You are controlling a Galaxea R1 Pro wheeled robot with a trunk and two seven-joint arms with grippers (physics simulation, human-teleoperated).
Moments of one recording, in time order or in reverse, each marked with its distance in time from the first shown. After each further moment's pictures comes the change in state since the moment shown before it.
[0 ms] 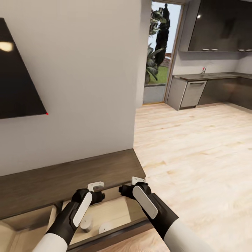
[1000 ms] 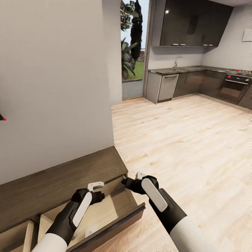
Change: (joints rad) left arm 0.000 0.002 0.001 -0.003 -0.001 0.005 0.000; right arm 0.001 -0.040 -0.104 -0.095 -0.127 0.030 0.001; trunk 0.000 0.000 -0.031
